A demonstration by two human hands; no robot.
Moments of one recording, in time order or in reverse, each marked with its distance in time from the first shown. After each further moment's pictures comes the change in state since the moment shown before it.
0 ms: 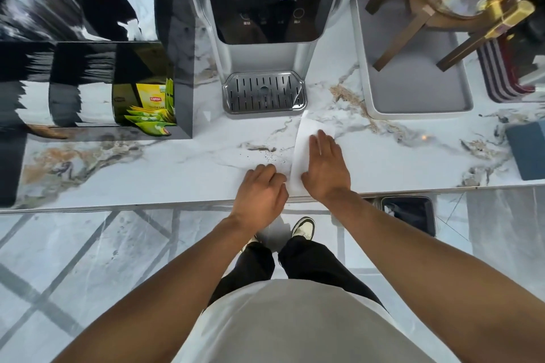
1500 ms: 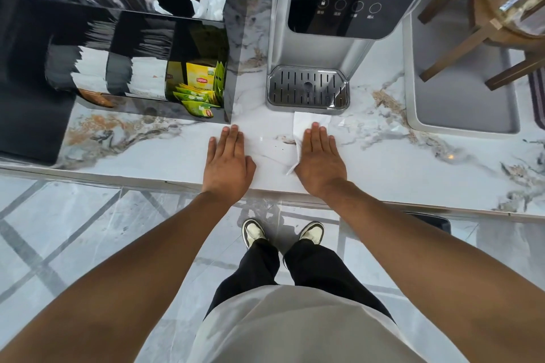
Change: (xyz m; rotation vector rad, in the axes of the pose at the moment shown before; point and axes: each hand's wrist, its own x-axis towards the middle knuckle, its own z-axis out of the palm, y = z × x) left_hand -0.025 -0.105 -0.035 0.200 -0.127 -0.460; right_hand 0.025 -0.071 0.021 -0.223 -0.077 -0.178
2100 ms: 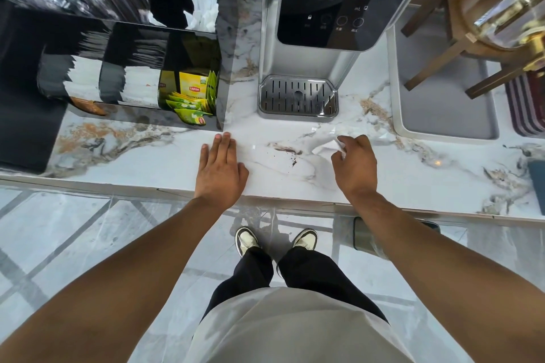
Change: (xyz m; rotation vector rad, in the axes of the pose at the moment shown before) left_hand 0.000 0.000 0.000 0.015 -0.007 0.001; right_hand -0.022 0.067 -0.022 0.467 0.478 0.276
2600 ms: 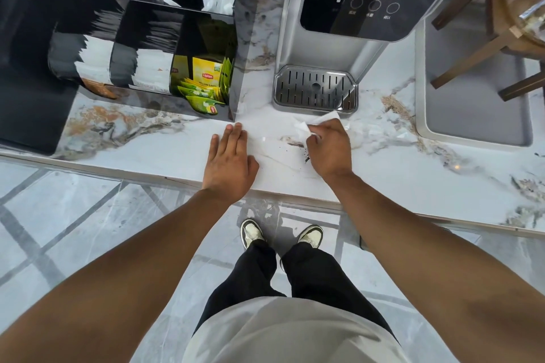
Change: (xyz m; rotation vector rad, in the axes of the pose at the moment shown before) left_hand 0.001 -0.003 0.004 -0.062 0.030 0.001; right_hand 0.019 -0.053 0.050 0.155 -0.116 -0.115
